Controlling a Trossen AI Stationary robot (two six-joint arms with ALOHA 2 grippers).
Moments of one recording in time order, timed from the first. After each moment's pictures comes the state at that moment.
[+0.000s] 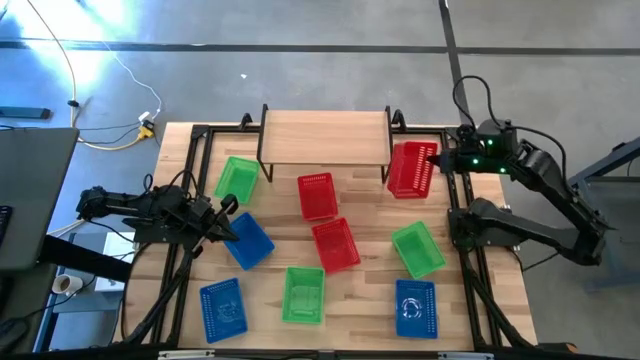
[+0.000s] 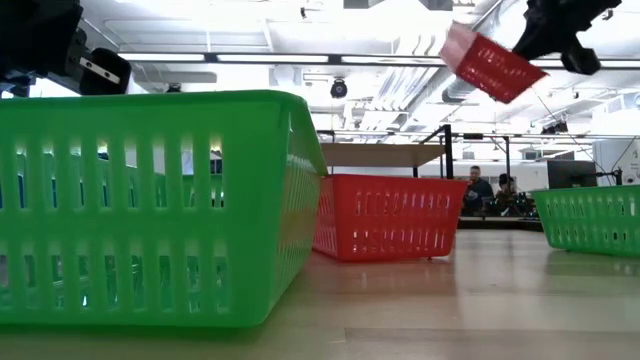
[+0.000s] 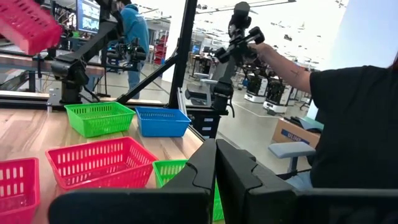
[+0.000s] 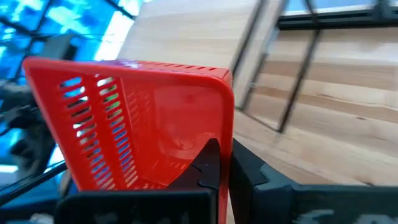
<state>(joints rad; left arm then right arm) 0.00 0.01 0.01 0.08 0.37 -0.22 -0.69 0.62 0.94 -0.92 -0.22 0.72</state>
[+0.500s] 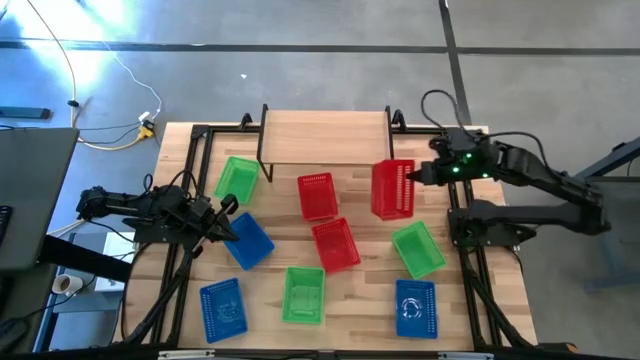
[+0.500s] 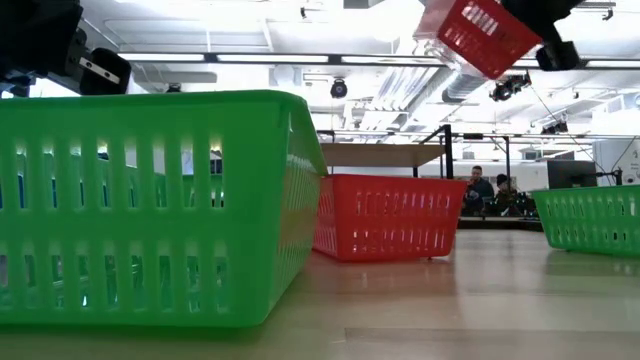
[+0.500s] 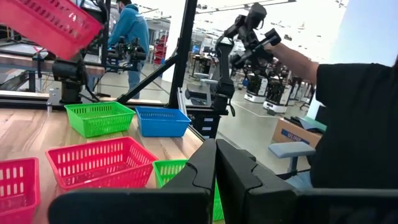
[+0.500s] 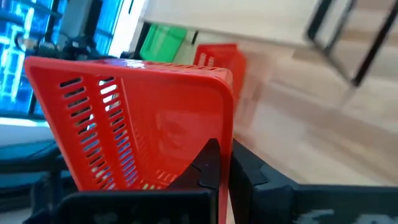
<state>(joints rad) 0.00 0.01 0.01 0.08 0.37 -0.22 -0.34 0.75 0.94 -0.81 -0.16 0.98</state>
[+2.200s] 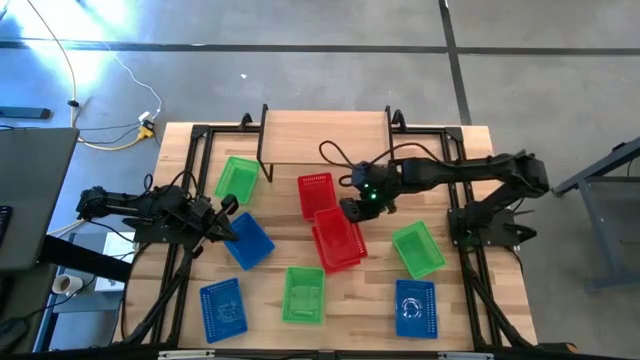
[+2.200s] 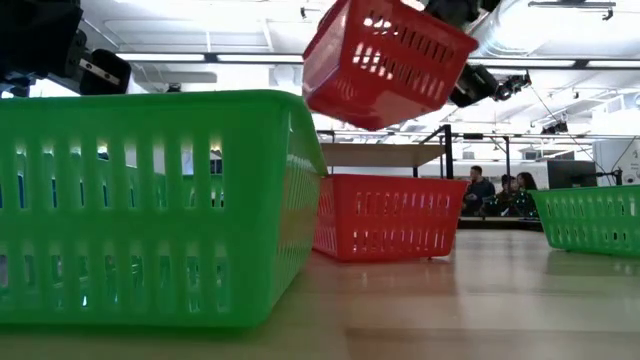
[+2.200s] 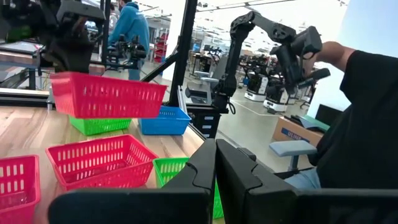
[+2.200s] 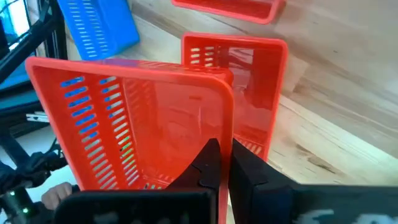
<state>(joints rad) 0.00 0.01 0.01 0.07 0.37 -0.22 -0.06 1.52 1.21 -0.67 -0.32 1.21</state>
